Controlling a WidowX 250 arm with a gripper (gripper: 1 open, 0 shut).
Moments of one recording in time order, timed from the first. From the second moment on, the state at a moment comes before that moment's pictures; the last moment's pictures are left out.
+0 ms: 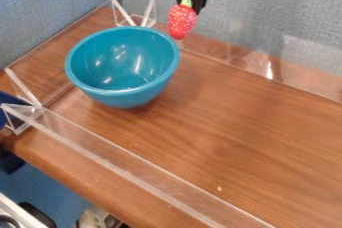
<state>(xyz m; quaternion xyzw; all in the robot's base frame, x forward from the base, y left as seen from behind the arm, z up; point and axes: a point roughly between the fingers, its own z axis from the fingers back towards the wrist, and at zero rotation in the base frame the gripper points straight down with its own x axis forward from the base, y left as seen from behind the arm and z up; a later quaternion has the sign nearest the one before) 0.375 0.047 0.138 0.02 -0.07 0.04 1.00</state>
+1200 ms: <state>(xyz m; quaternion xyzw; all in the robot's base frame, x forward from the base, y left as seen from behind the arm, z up) 0.362 0.056 0.140 0.01 -0.07 0.02 1.00</state>
